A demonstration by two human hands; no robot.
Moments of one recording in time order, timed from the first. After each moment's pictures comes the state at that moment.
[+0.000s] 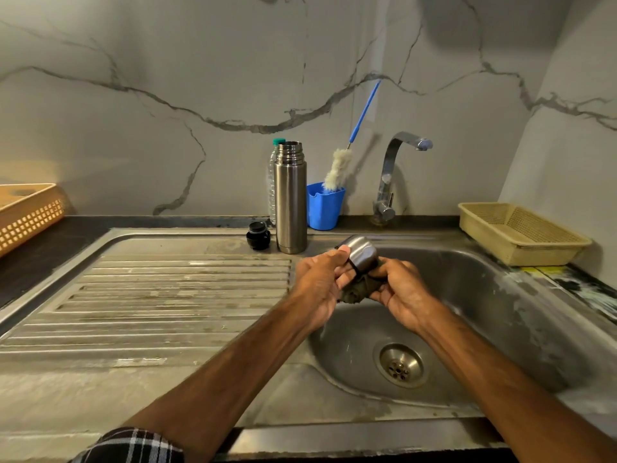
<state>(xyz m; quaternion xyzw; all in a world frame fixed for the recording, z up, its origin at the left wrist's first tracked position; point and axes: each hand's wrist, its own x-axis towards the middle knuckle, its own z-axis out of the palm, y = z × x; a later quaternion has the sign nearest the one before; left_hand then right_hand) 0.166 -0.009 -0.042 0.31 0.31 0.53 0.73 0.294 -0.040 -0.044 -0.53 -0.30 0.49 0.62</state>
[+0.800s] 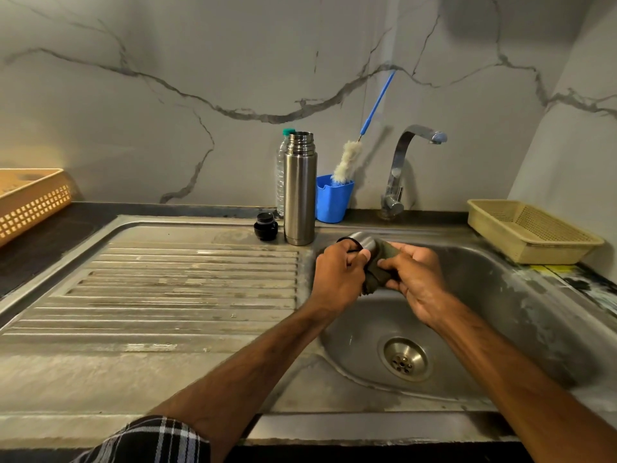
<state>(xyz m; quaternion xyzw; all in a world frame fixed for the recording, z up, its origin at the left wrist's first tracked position) 0.172 -0.005 -0.058 0.71 0.43 0.46 0.33 0.297 -0.045 -0.040 -0.58 -0.36 0.38 0.62</state>
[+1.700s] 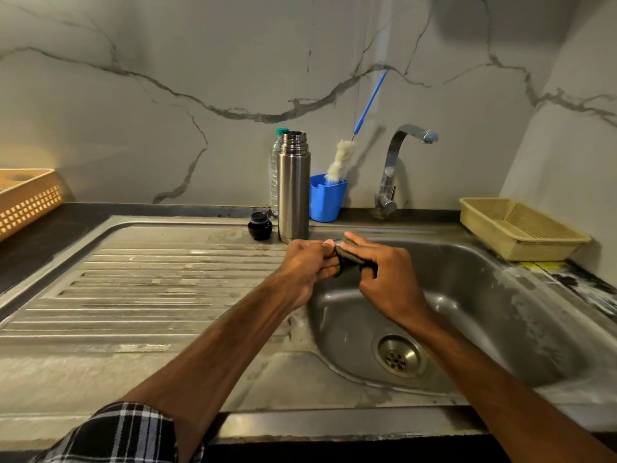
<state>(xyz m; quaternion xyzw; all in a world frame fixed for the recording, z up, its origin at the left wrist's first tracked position) 0.142 0.004 -0.033 0.46 0.43 0.44 0.64 0.282 -0.050 -0.048 -0.56 -0.72 -0.01 0.41</state>
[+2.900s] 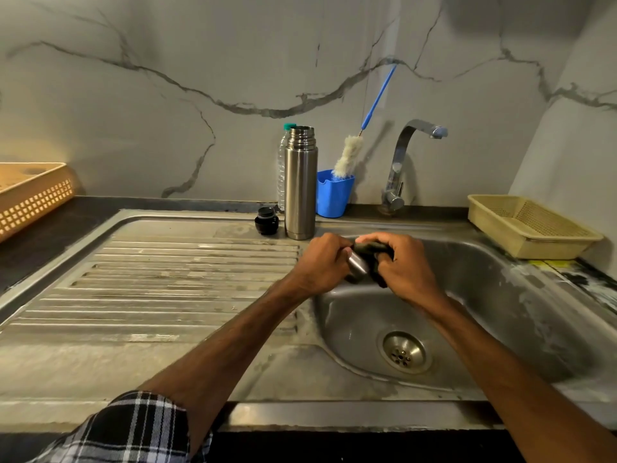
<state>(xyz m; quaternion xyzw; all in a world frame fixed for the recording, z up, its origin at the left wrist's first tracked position) 0.139 0.011 -0.036 0.84 0.40 0.29 0.24 0.297 -0.040 -0.042 -0.59 -0.67 0.06 0.45</state>
